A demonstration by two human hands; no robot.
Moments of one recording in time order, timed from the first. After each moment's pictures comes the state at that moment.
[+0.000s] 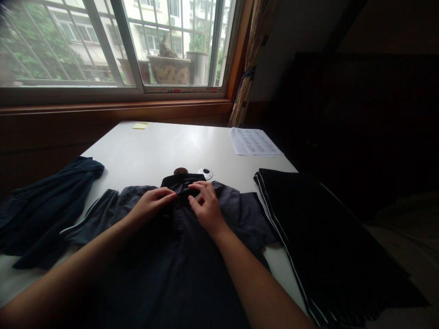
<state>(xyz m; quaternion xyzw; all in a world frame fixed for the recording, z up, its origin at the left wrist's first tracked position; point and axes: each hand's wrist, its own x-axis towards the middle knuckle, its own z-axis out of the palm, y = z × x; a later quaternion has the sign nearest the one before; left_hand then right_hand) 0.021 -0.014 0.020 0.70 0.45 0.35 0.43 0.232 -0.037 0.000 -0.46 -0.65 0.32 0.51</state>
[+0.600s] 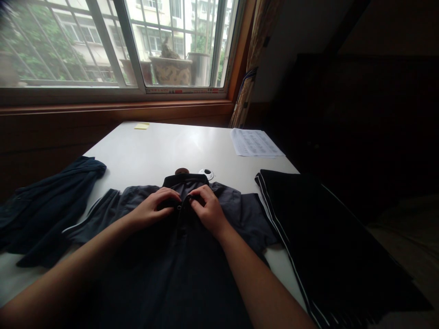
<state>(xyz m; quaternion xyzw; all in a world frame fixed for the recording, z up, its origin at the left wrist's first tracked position) 0.009 -0.014 0.020 0.84 0.33 0.30 0.32 0.239 -0.034 0.005 -0.43 -0.70 0.31 0.47</state>
